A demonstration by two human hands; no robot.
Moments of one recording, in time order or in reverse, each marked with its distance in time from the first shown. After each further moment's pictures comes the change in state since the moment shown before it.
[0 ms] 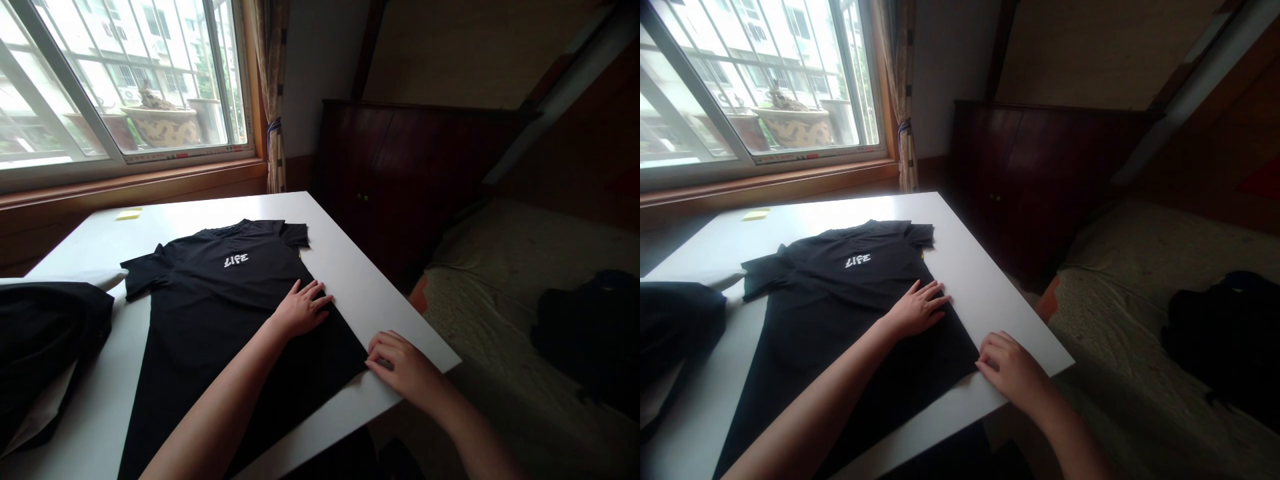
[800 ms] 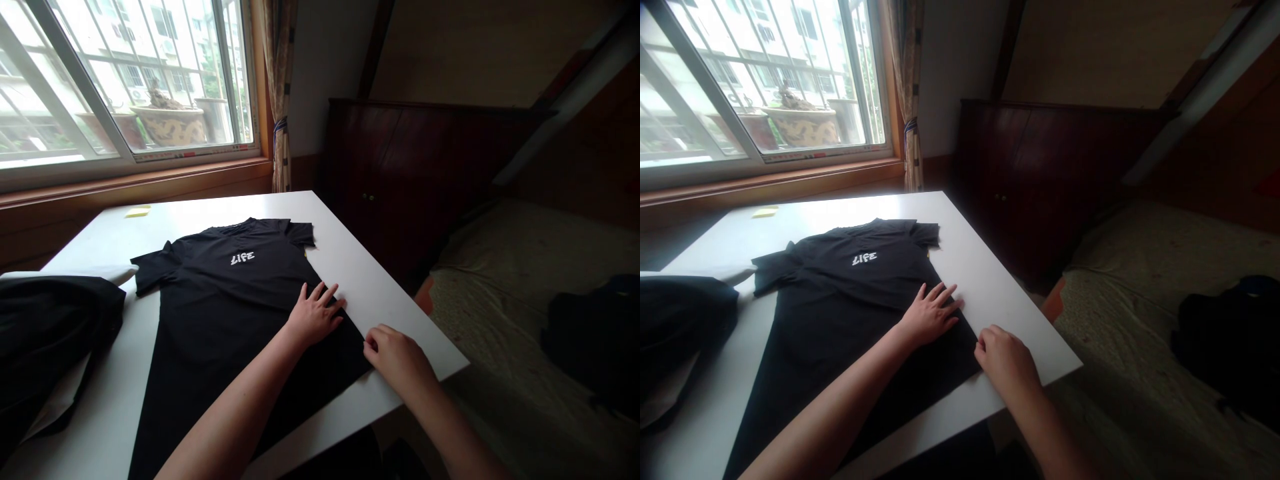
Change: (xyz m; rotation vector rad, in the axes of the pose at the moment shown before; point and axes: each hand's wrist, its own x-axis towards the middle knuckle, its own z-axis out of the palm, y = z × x) left_hand -0.001 0.027 0.007 0.050 0.037 -0.062; right_hand 0.026 -0.017 0.024 -0.302 0.112 0.327
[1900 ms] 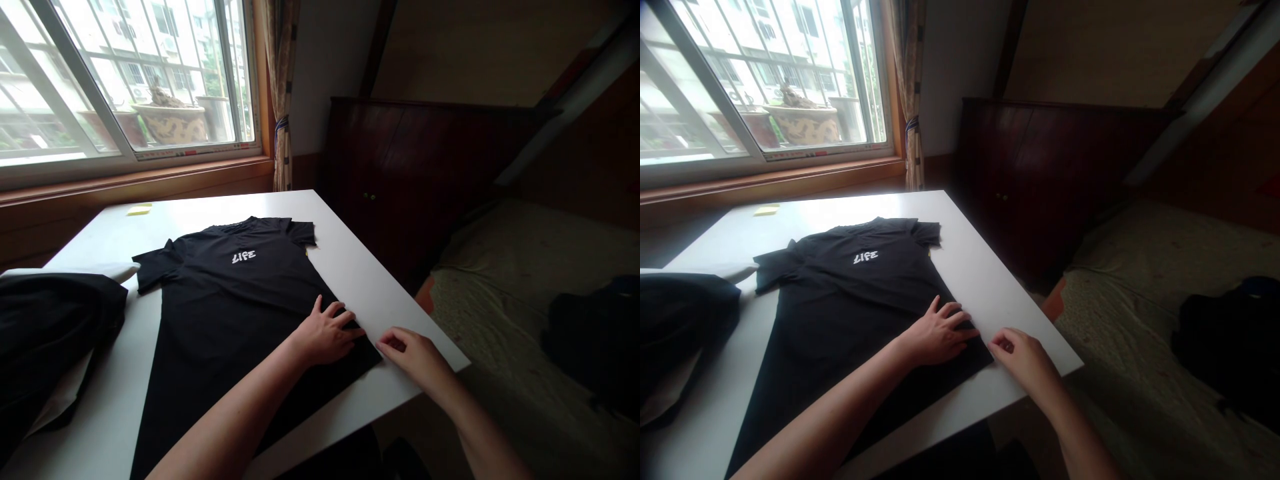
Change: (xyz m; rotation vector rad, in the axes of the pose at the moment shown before) left_hand -0.014 0.027 -0.026 -0.113 -0.071 0.249; right_hand -0.005 0.042 -0.004 0.458 -0.137 0.118
